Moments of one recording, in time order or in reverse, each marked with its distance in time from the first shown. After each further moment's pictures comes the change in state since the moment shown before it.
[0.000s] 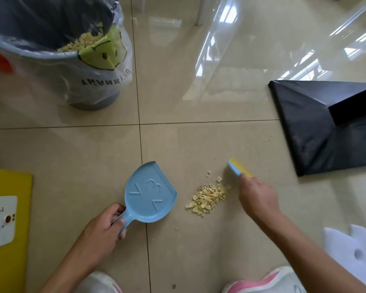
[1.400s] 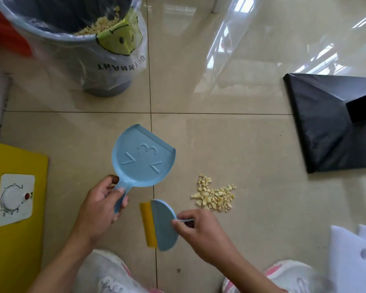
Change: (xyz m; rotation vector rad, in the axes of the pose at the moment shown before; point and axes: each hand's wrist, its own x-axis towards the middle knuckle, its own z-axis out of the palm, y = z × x) left_hand -0.002 0.013 -0.012 -0.457 0.214 0.042; right_hand -0.097 -0.125 -0.030 1.064 -0.517 -0.165
